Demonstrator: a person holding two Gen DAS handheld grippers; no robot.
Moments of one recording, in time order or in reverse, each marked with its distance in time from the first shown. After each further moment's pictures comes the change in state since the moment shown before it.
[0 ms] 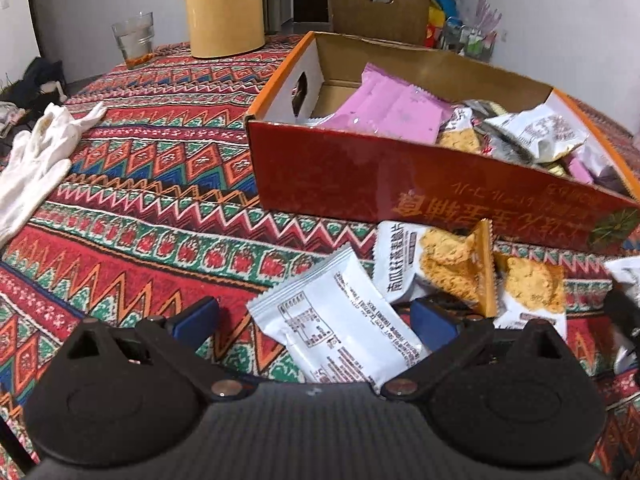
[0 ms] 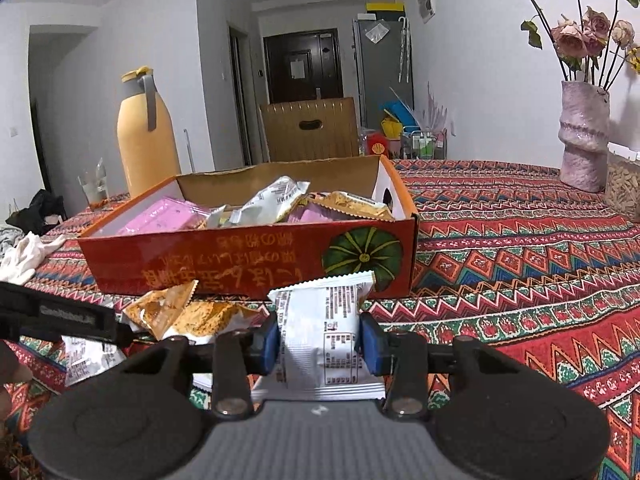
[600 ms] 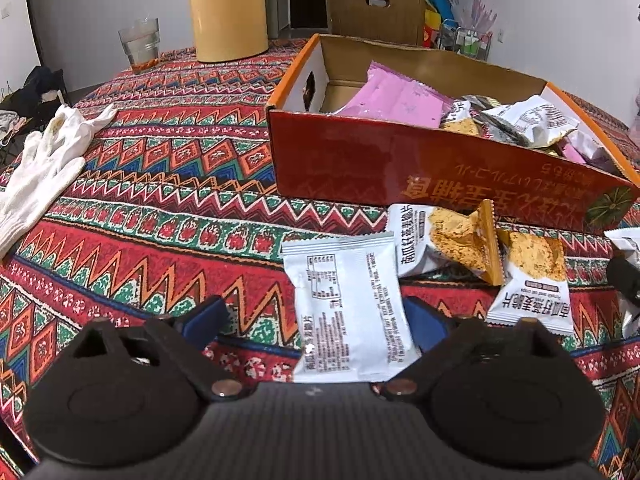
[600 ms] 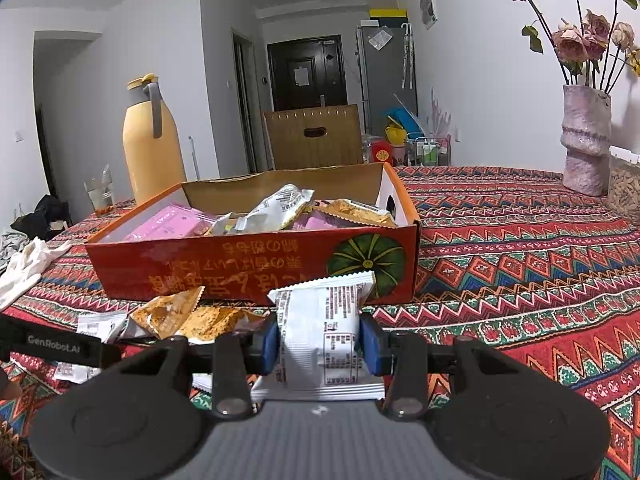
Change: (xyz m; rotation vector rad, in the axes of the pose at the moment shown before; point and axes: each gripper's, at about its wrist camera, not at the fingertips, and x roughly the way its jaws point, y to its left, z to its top) left arm -0.013 0.010 -0.016 0.018 -0.029 -0.013; right arm -0.005 0.001 -0.001 0.002 -0.020 0.007
